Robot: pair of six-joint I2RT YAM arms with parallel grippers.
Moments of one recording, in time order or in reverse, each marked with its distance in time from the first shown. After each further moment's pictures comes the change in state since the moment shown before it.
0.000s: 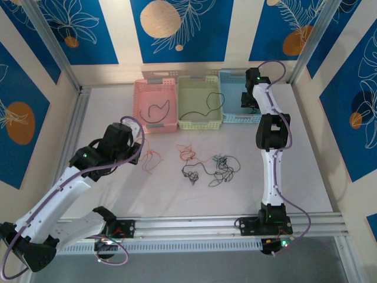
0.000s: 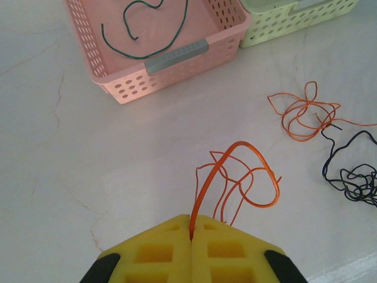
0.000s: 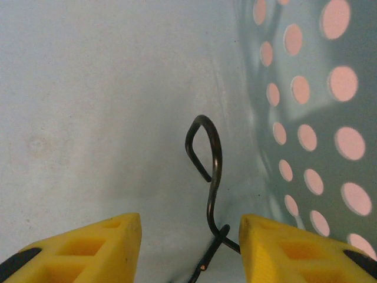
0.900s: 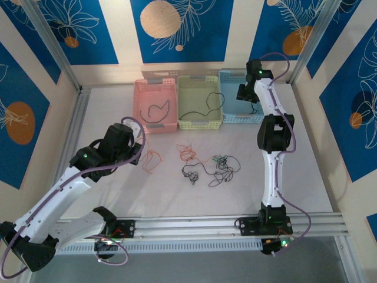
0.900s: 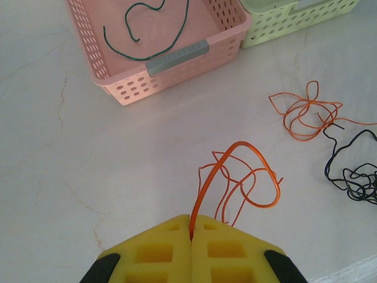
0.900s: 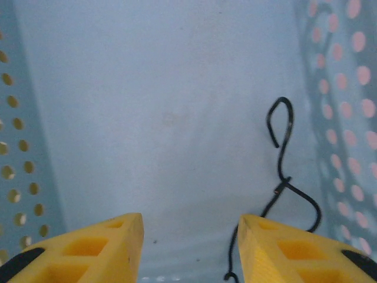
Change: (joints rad) left arm -0.020 0.000 0.002 -0.003 -0.026 0.000; right arm 0.028 -0.126 -0.021 -0.029 -0.141 0.051
